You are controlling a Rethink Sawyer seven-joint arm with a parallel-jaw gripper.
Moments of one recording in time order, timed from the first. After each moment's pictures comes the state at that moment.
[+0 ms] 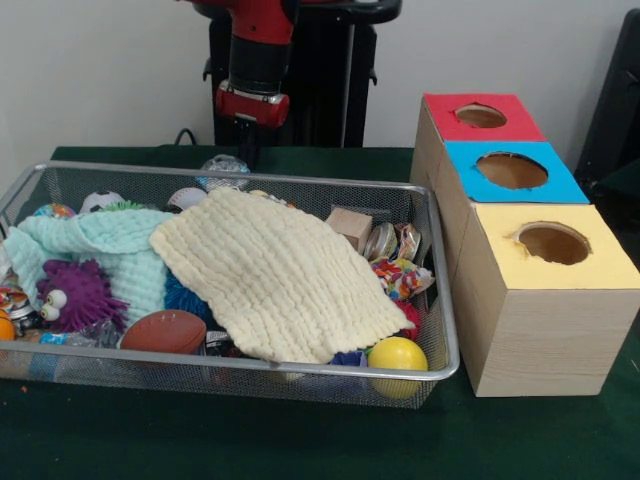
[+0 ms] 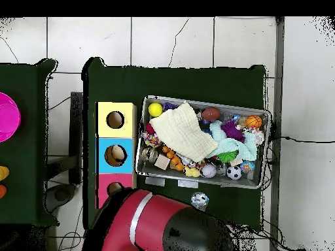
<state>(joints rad) -0.18 -0.08 -0.49 2.03 -0.60 -0.68 2.49</state>
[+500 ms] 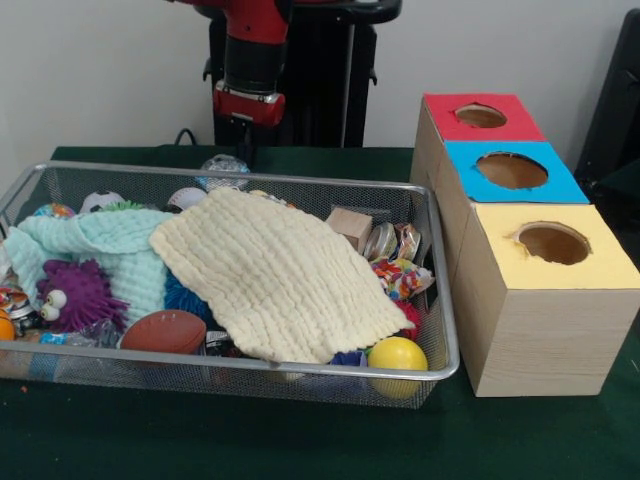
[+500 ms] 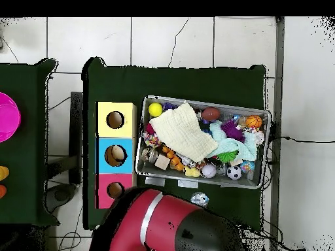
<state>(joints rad) -0.22 -0.10 -0.48 2.02 -0.65 -0.66 2.49</state>
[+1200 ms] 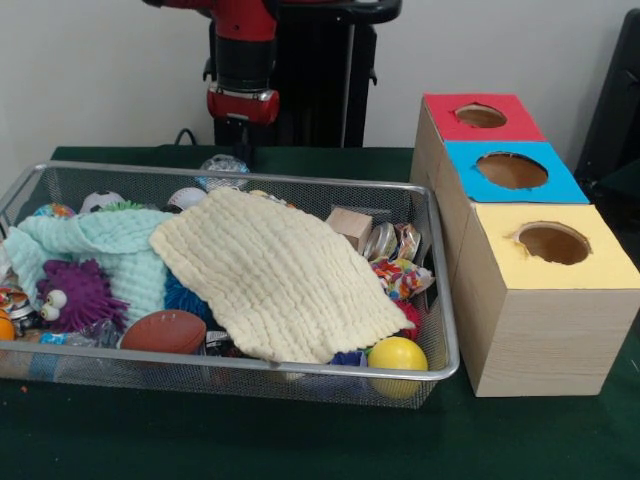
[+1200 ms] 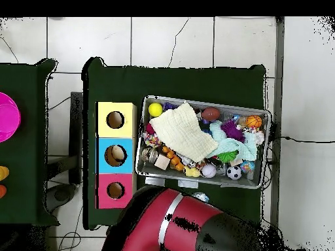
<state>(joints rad) -0.28 -0.11 -0.45 1.99 -0.77 -0.66 2.49</state>
